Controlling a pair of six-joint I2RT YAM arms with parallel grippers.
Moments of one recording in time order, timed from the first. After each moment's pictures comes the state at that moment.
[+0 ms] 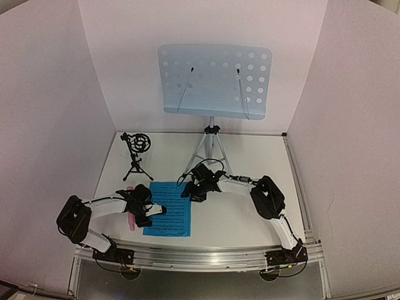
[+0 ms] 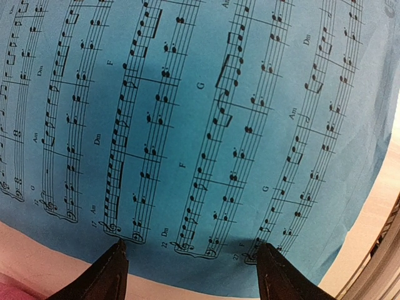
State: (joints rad) left arm -0.62 1.46 0.67 -0.57 0.14 0.73; right arm 0.85 2.34 1.77 -0.43 -0.43 1.01
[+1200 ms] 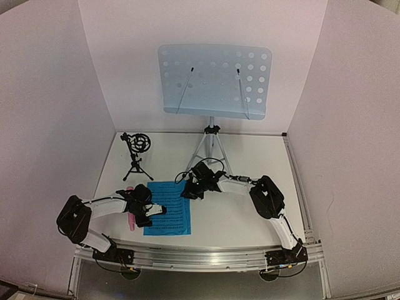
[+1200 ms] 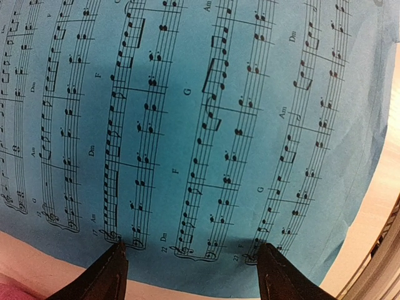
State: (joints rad) left arm -0.62 1.46 0.67 -0.57 0.14 0.74; right arm 0.84 2.36 1.76 -0.32 -0.51 1.06
